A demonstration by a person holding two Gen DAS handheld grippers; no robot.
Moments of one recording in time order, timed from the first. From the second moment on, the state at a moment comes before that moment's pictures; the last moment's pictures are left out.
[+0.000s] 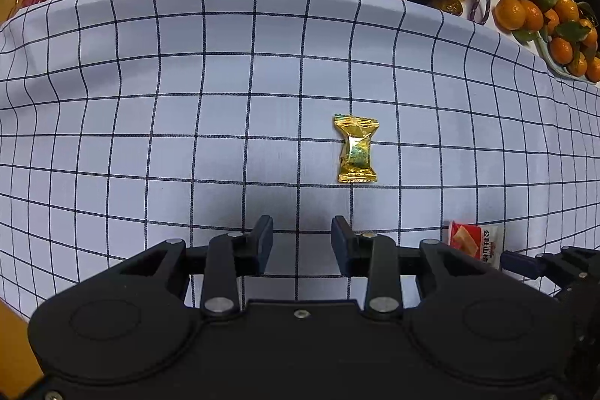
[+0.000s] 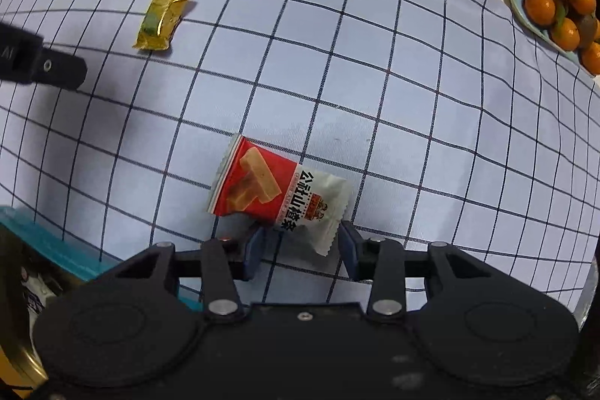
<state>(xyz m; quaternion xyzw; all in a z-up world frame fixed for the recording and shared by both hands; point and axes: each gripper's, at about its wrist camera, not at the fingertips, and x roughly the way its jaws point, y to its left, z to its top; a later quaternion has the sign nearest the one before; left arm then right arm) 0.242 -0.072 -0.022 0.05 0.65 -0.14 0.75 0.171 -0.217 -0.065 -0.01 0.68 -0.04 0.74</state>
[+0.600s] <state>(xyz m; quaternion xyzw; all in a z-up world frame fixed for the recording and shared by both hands) 0.244 -0.068 -0.024 0.04 0.65 -0.11 0.75 0.190 -0.340 -0.054 0.31 0.61 -0.18 0.71</state>
